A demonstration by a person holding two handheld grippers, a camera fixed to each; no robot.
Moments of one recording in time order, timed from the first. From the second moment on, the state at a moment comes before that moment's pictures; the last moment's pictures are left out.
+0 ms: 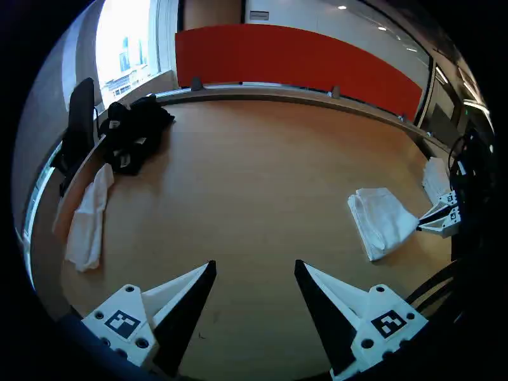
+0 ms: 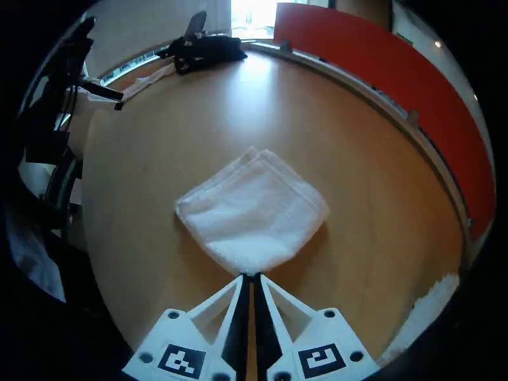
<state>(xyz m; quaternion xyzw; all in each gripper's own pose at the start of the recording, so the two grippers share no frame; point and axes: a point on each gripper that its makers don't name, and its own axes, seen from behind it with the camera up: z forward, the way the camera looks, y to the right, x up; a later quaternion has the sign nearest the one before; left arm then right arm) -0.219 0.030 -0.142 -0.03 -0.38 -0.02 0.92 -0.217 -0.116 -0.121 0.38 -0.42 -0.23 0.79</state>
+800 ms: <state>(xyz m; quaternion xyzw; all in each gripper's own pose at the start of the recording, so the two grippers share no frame) -0.193 0.041 -0.123 -0.04 -0.35 -0.03 0.94 -0.071 -0.156 -0.033 0.39 -0.29 -0.27 0.83</state>
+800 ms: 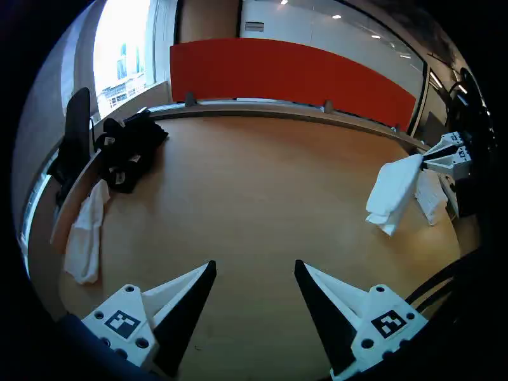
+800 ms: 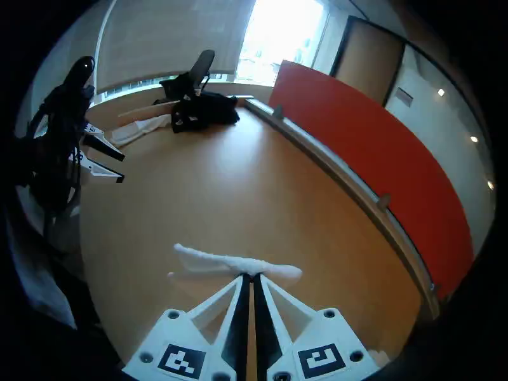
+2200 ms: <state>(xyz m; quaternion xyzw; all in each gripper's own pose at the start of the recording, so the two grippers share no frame) -0.192 0.060 -0.111 -0.05 -0.36 -0.02 0.93 -0.027 0.038 0.055 0.27 -0.32 -0.29 0.86</state>
